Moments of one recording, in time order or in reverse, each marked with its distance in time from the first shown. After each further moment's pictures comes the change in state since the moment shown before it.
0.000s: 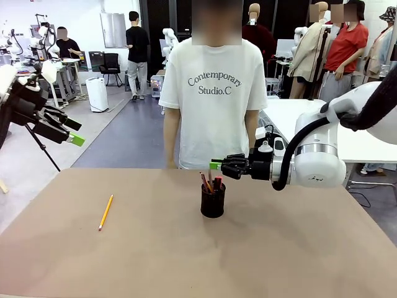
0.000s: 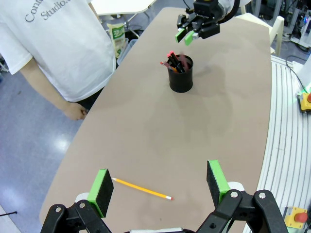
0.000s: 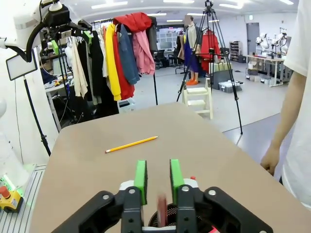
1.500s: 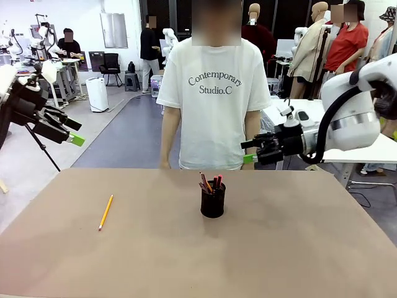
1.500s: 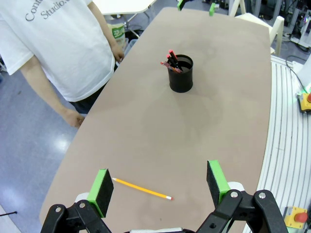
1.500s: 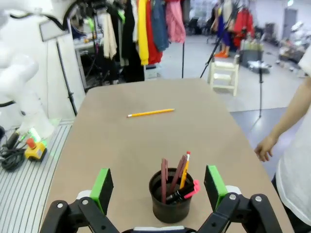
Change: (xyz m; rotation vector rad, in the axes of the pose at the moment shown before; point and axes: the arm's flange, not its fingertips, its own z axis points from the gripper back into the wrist) left arm 0.000 0.000 0.000 0.000 0.000 0.000; right arm 0.081 -0.037 0.080 0.178 0.222 0.097
